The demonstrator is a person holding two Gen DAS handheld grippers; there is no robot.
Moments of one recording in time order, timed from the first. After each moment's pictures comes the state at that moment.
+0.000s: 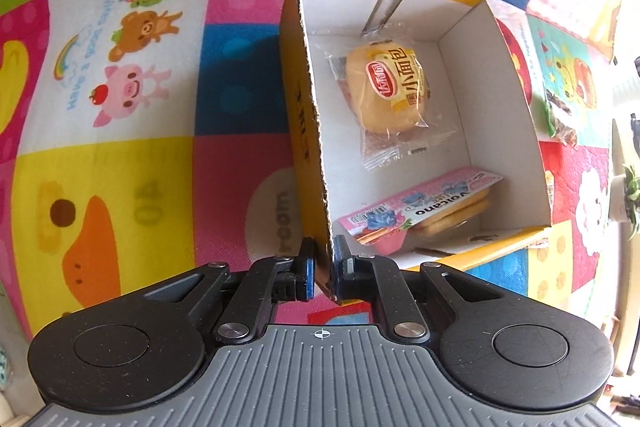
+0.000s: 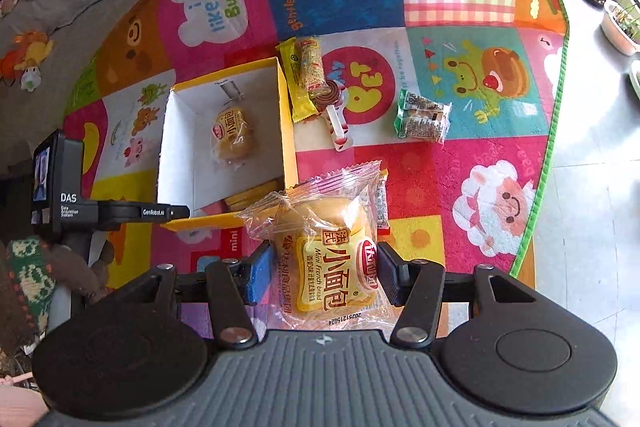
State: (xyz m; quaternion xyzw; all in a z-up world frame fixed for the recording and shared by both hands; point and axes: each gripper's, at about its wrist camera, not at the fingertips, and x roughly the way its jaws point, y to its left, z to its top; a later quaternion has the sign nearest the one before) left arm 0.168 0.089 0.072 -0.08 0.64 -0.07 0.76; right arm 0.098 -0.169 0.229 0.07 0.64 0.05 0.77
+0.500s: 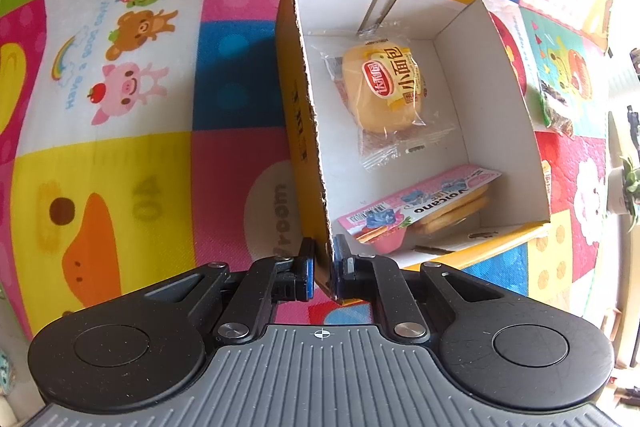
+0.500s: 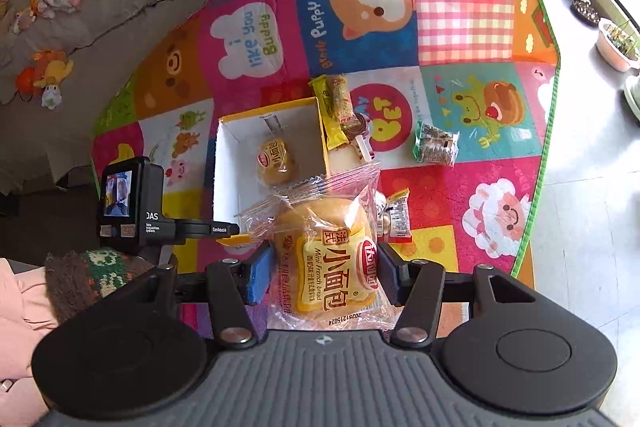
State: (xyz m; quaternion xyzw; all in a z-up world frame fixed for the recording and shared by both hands) left arm 0.169 0.090 0.070 -0.08 0.64 -0.08 0.76; right arm 0.085 -0.139 0.301 0.08 0.59 0.04 0.80
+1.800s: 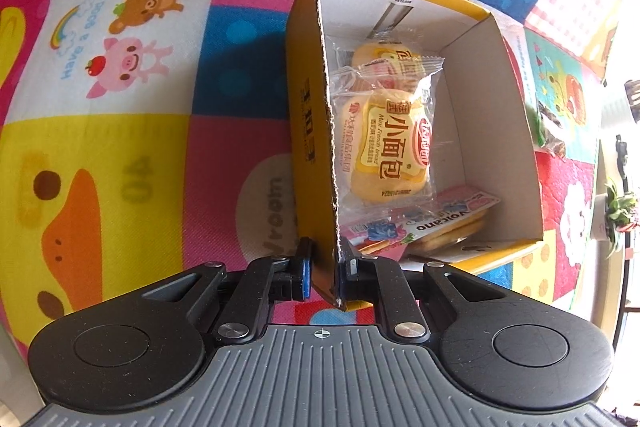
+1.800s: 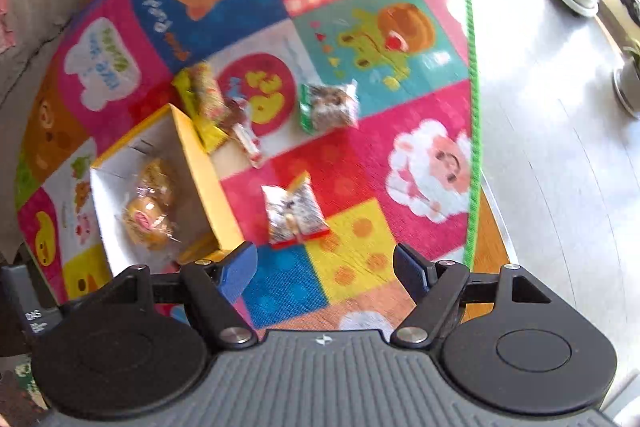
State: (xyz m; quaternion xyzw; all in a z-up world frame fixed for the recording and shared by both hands) left arm 0.171 0.099 0.059 -0.13 0.64 -0.07 0.75; right arm 0.119 -0.243 0.192 0.18 0.66 -0.12 0.72
